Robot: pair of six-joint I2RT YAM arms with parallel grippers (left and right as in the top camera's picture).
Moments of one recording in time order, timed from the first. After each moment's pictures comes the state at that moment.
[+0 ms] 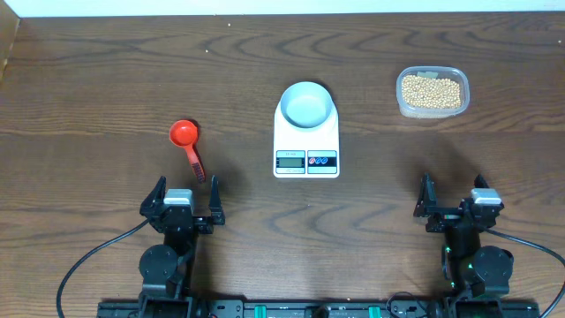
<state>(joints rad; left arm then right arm) -0.07 0.01 0.01 -0.11 -0.03 0.02 0.02 0.01 0.01 -0.07 0.02 0.09</state>
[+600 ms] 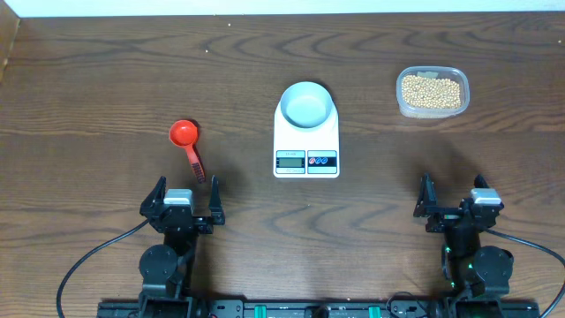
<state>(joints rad) -0.07 0.01 0.01 -0.11 -0.03 0.02 0.02 0.01 0.01 -0.07 0.01 0.09</state>
